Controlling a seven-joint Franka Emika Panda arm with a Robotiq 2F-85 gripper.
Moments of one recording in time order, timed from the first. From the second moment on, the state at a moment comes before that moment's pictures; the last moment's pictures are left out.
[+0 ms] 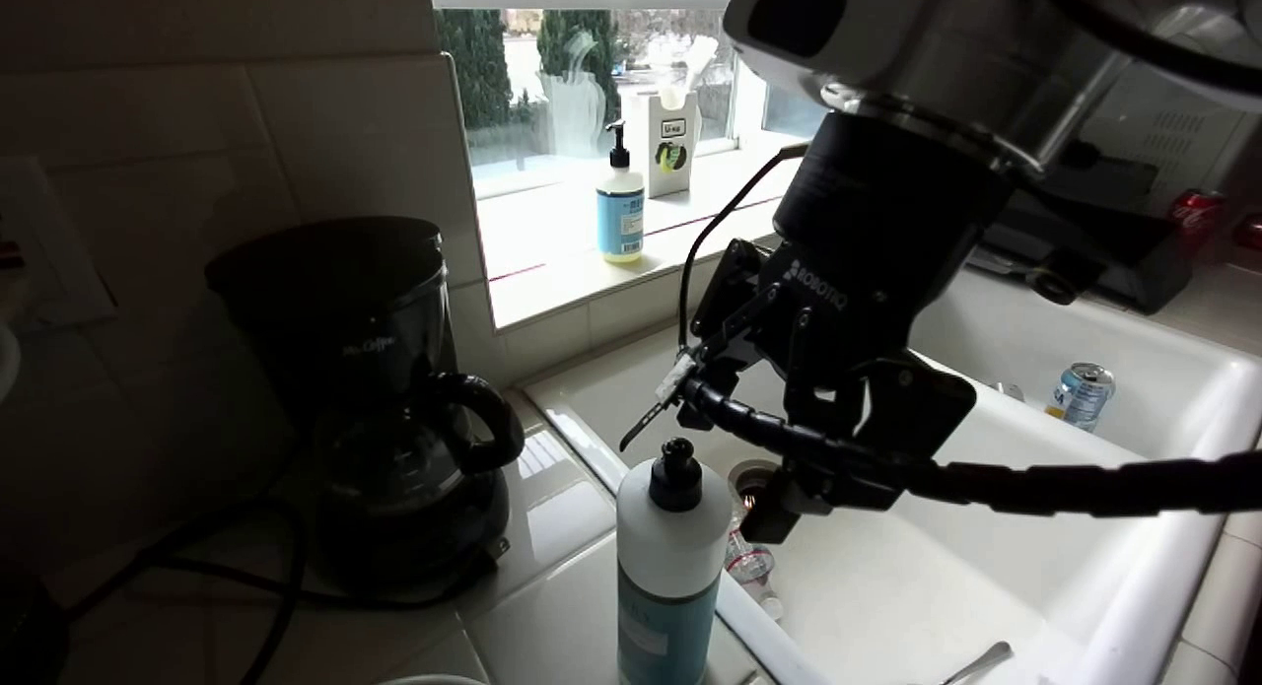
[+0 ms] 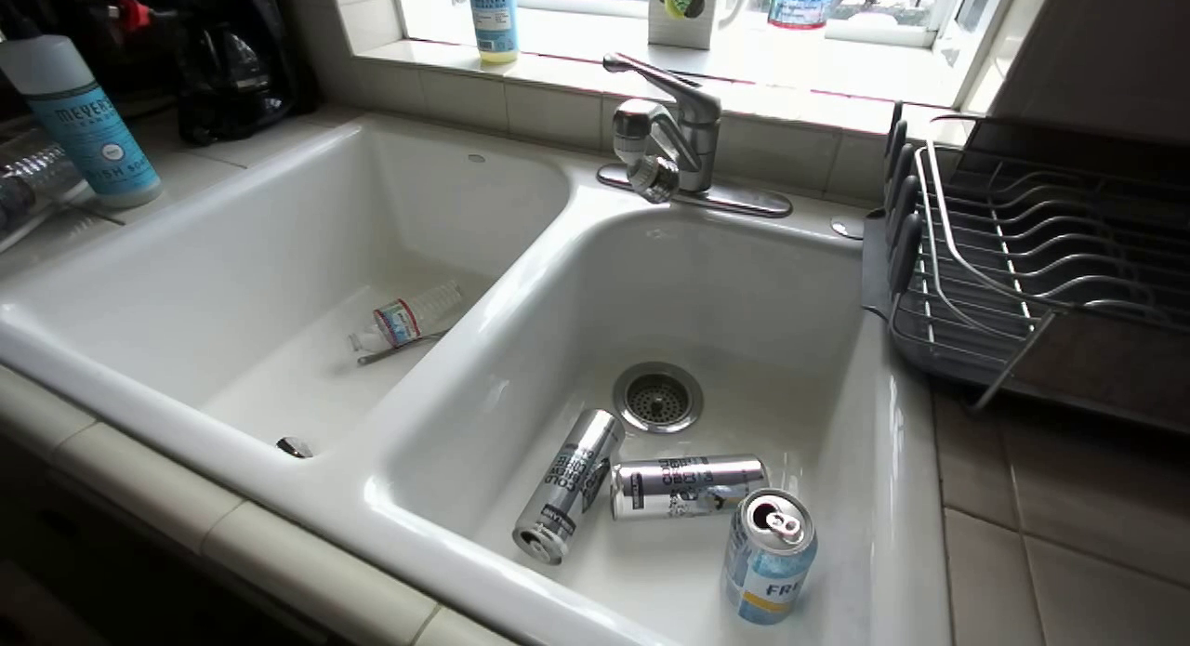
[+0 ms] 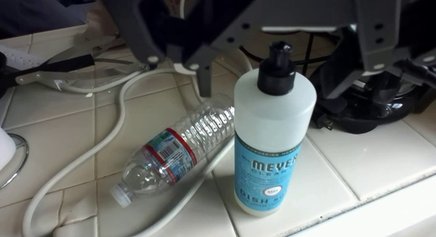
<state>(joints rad) 0.47 -0.12 0.31 -2.09 0.34 2.33 -0.68</state>
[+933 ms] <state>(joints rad) 0.45 -0.04 0.34 -2.02 0.30 2.33 -0.66</state>
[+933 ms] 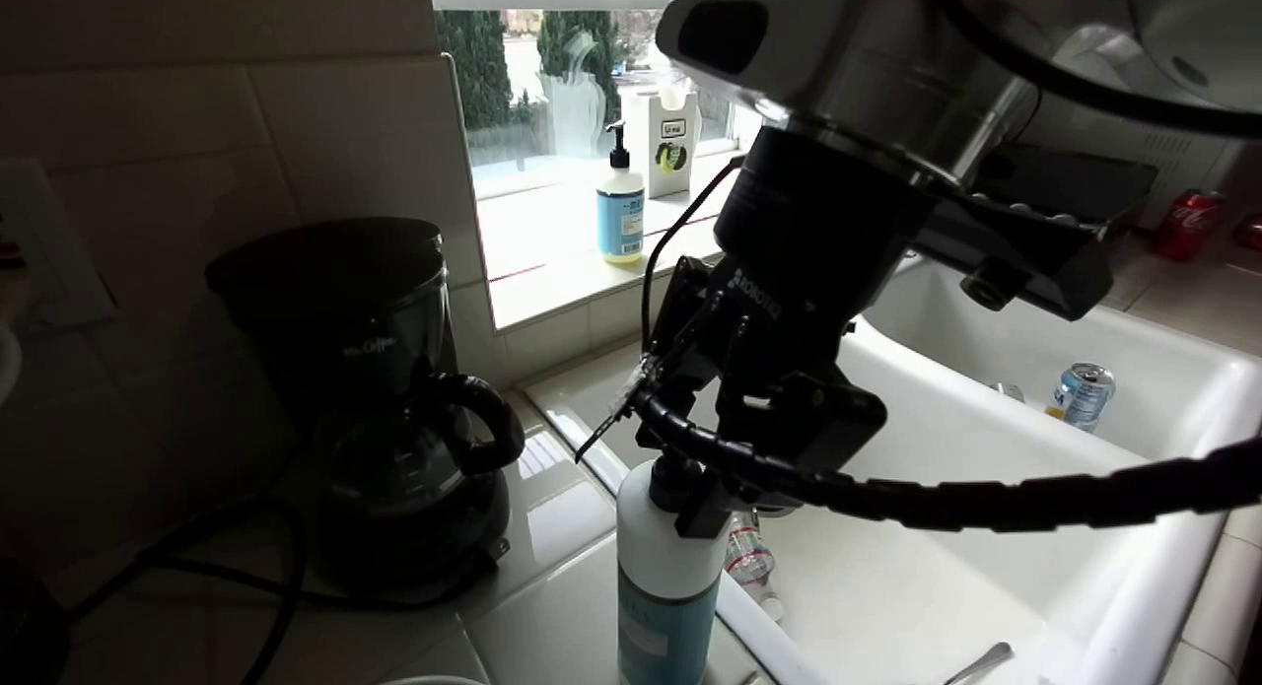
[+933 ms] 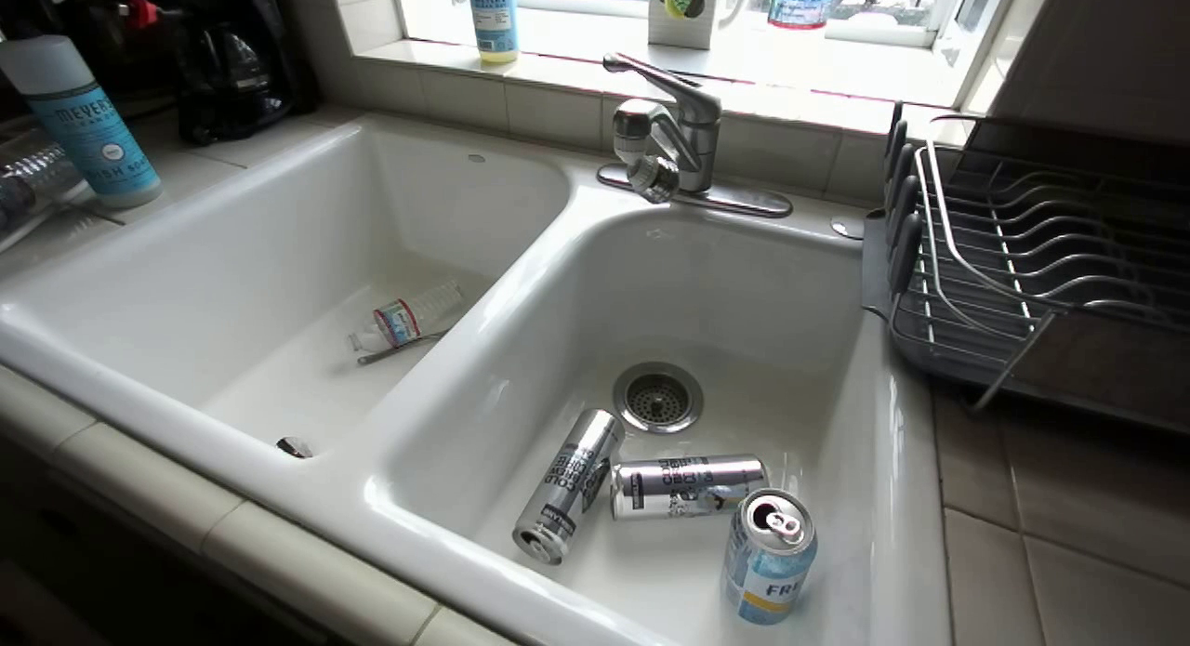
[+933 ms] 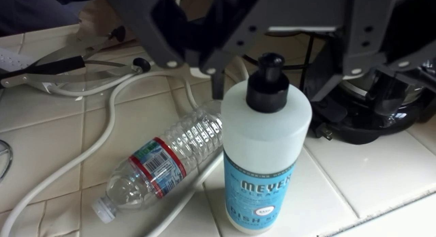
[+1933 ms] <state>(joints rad) 0.45 -0.05 0.35 -2.02 0.27 2.33 -0.60</state>
